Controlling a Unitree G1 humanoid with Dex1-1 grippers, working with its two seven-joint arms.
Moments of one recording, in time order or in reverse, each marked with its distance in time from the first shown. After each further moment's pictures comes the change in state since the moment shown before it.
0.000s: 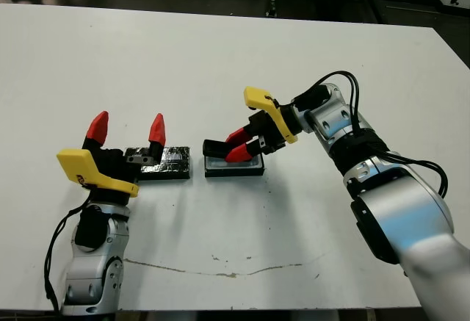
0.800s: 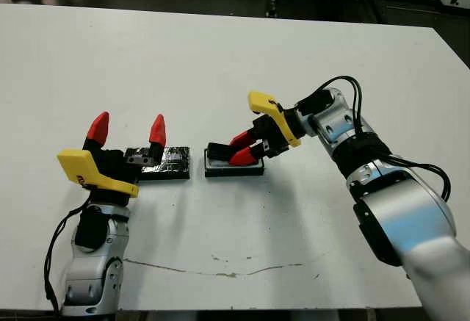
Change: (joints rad) left arm 0.002 0.000 0.000 0.000 -0.001 0.000 -0.006; right arm 0.015 -0.023 0.000 0.010 -0.003 -0.019 0.005
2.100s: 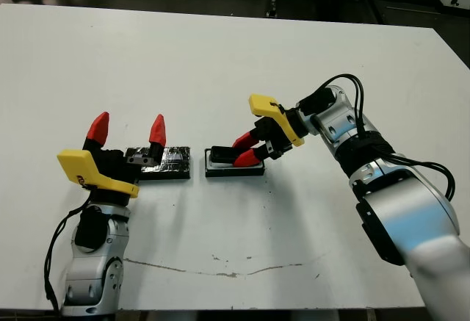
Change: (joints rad) left arm 0.000 0.000 -0.001 0.000 0.002 0.000 0.000; right arm -0.013 -0.007 0.034 0.006 -0.026 -0.042 0.023
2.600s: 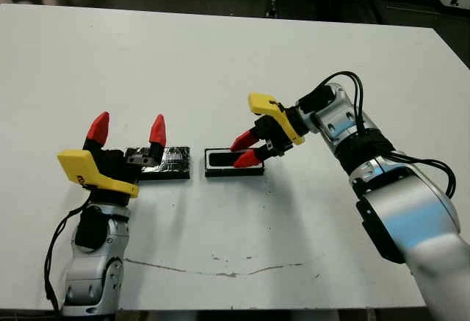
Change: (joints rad) left arm 0.000 -0.001 0.000 0.000 -0.002 0.000 0.000; right arm -0.009 -0.003 0.004 0.001 -0.001 0.017 0.003
